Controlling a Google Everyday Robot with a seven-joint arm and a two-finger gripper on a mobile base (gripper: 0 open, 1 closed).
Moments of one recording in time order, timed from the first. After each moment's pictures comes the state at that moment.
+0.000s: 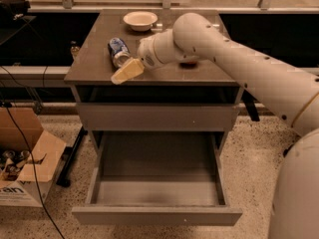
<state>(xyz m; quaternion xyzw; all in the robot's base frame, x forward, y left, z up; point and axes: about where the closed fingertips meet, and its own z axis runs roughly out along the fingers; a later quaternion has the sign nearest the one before) 0.733 0.083 0.860 -0.49 0.71 0.20 0.46</state>
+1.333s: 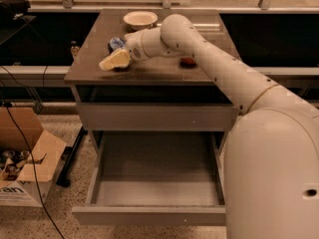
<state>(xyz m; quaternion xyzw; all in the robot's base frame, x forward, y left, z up) 0.800 0.128 0.855 -0.47 0.68 0.25 0.50</state>
